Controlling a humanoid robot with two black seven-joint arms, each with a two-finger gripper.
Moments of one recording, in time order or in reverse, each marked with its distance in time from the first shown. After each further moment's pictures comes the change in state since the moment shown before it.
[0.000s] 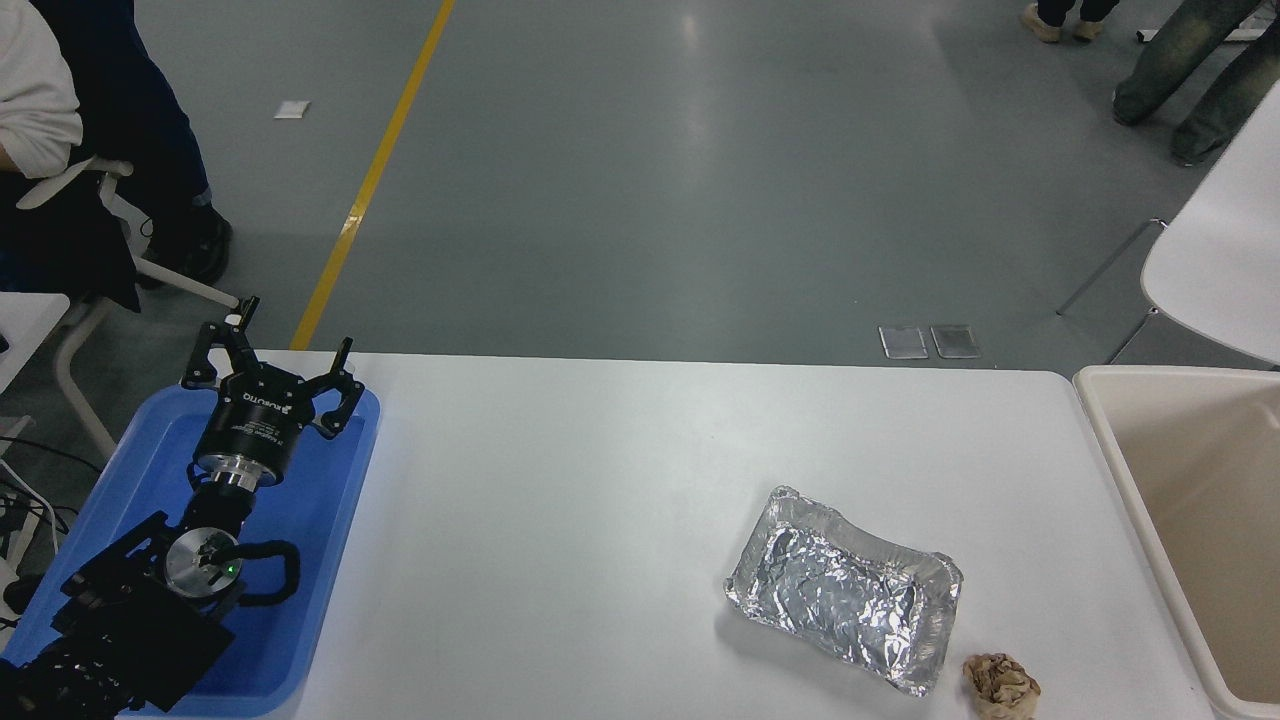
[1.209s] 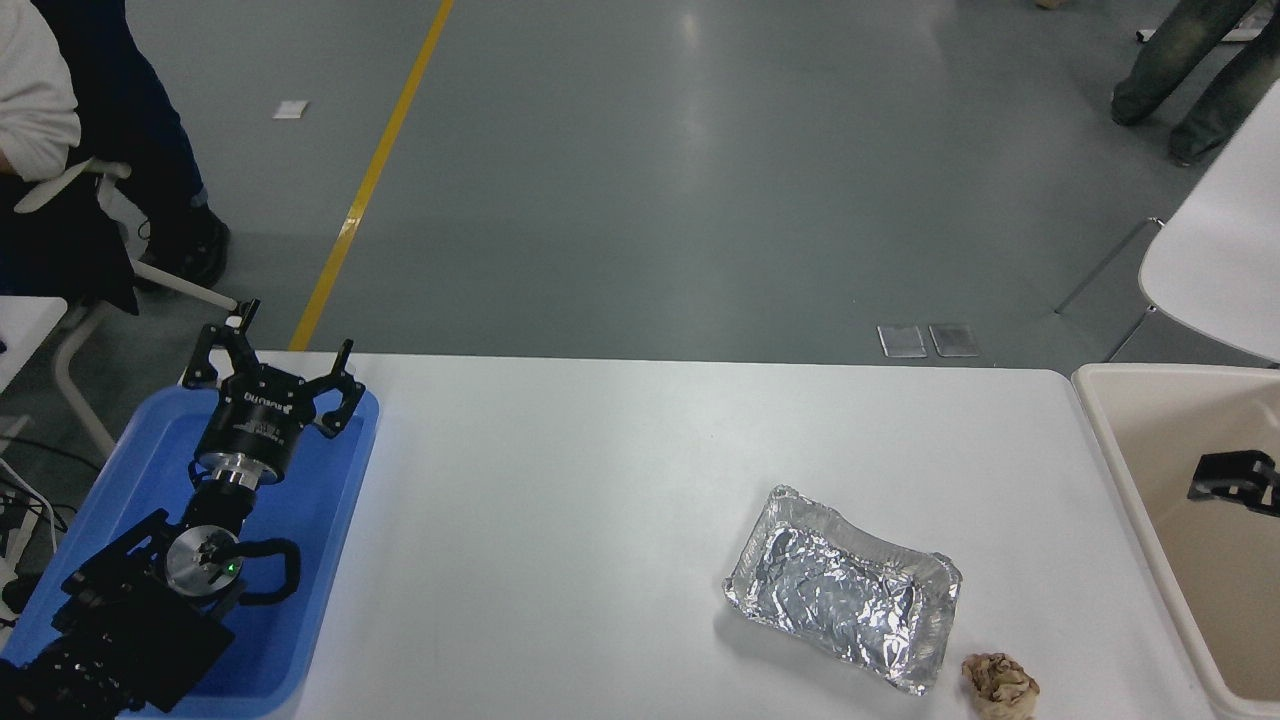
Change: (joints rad) left arm 0.000 -0.001 0.000 0.000 0.000 0.000 0.003; right arm 1.033 -0.218 -0.790 0.817 -0.076 0.802 0.001
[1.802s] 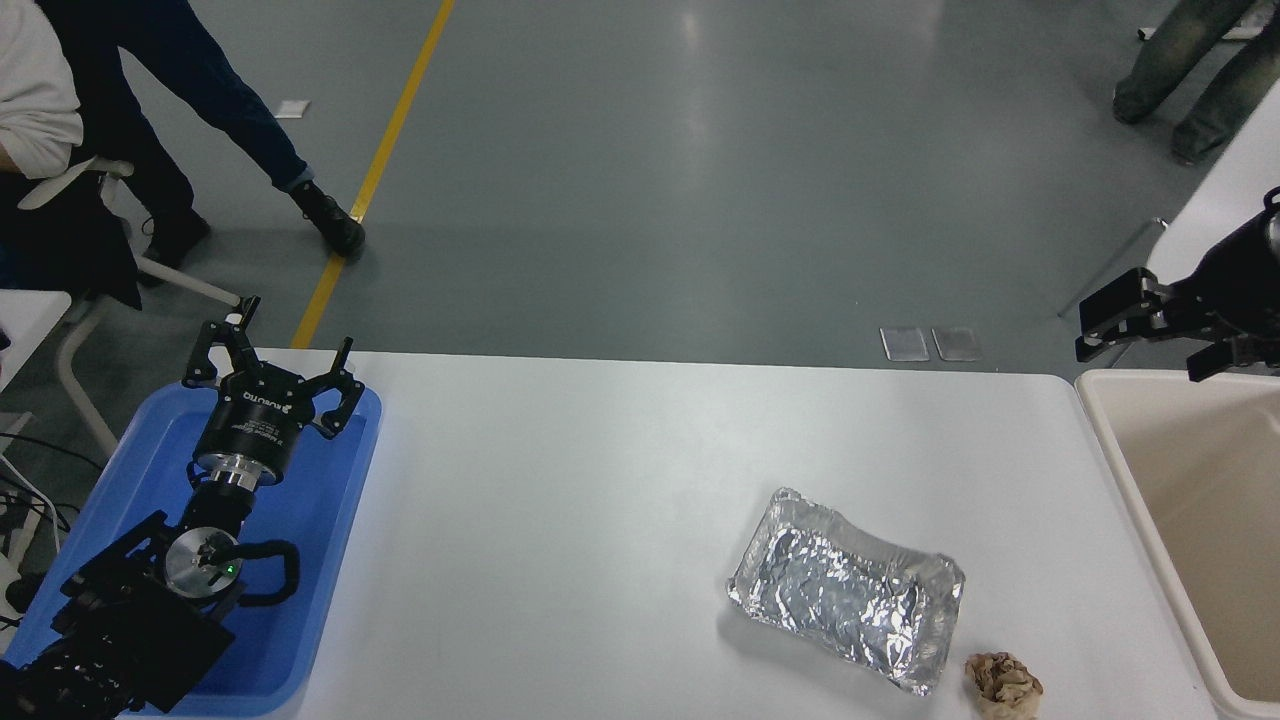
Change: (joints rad) left arm 0.001 0.002 0.000 0.000 -0.001 0.000 -0.002; right arm 0.452 0.343 -0.051 0.031 0.015 0.248 0.000
